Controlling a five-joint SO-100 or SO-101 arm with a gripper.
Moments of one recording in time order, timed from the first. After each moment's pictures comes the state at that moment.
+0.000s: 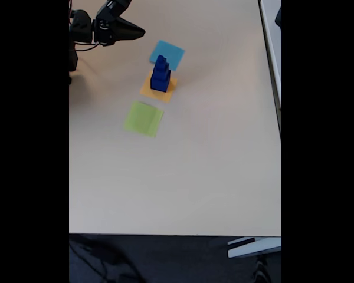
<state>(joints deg) 6.2 192.4 177.3 17.0 80.8</state>
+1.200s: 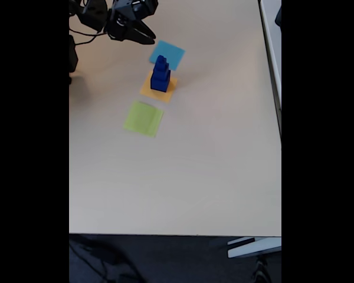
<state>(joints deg) 9.3 144.3 135.5 36.7 82.1</state>
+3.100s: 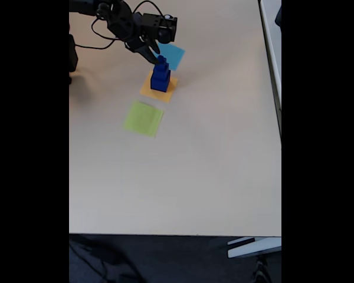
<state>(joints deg) 7.4 118.0 121.1 46.6 87.2</state>
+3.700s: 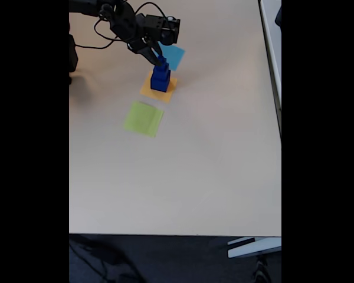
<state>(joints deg) 7.8 115.0 118.8 46.6 87.1</state>
